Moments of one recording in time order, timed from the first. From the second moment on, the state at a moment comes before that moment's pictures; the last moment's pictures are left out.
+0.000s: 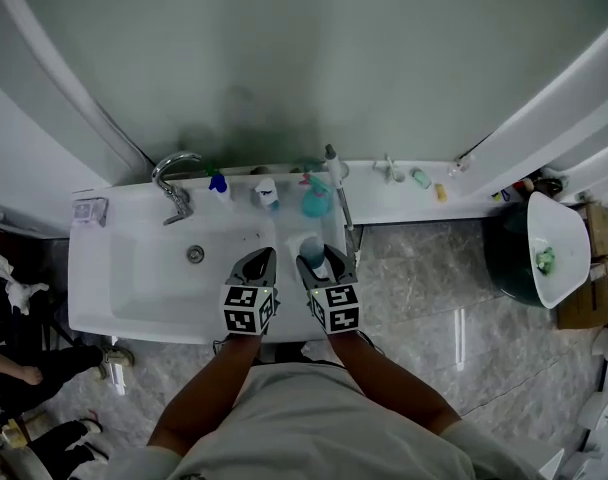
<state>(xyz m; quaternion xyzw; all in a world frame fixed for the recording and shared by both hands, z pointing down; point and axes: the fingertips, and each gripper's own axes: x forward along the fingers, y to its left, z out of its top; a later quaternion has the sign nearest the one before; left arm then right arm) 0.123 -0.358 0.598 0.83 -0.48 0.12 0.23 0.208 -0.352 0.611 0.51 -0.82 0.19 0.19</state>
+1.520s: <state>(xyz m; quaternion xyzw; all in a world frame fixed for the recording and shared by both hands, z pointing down) 0.003 -0.188 0.502 0.88 -0.44 0.08 0.15 0.104 -0.180 0.495 0.57 -0.81 0.11 0.10</state>
